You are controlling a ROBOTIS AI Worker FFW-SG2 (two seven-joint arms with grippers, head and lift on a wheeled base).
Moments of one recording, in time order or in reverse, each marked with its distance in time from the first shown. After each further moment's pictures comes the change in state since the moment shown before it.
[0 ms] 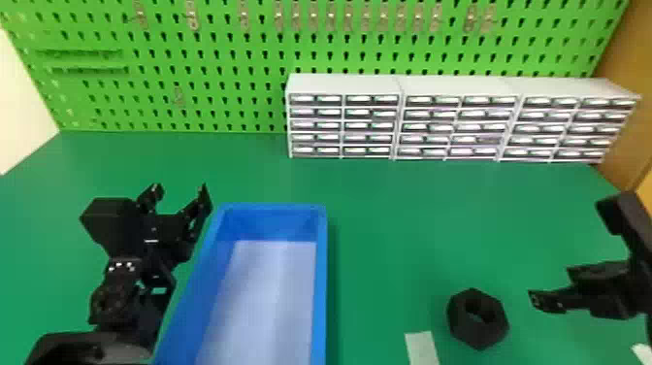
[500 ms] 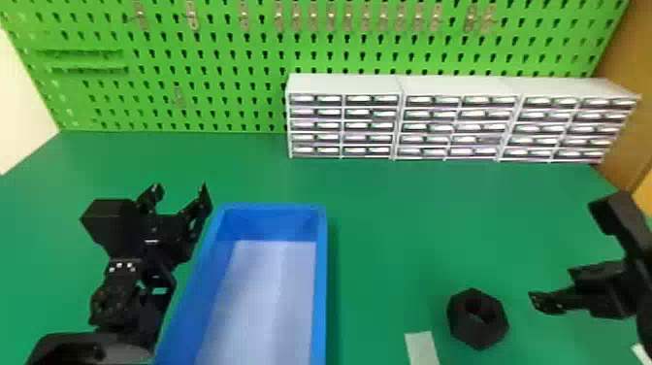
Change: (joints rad) left arm 0.002 0.000 -0.003 0.000 -0.001 -0.003 0.005; right arm -0.009 -0.002 0.024 0.014 0.061 0.007 0.000
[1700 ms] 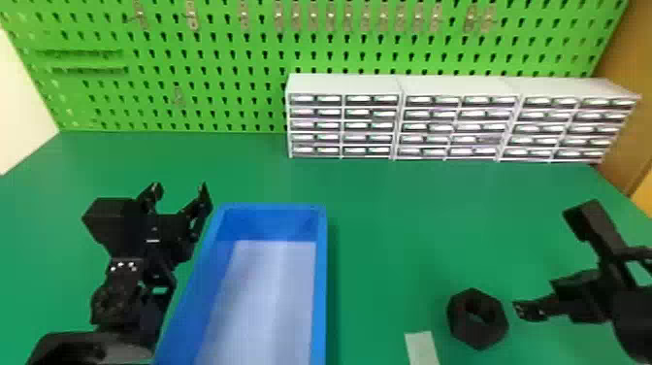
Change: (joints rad) left arm -0.002 0.000 -0.003 0.000 -0.014 -0.004 0.009; right arm -0.026 -0.025 0.074 0.080 -0.032 0.062 0.000
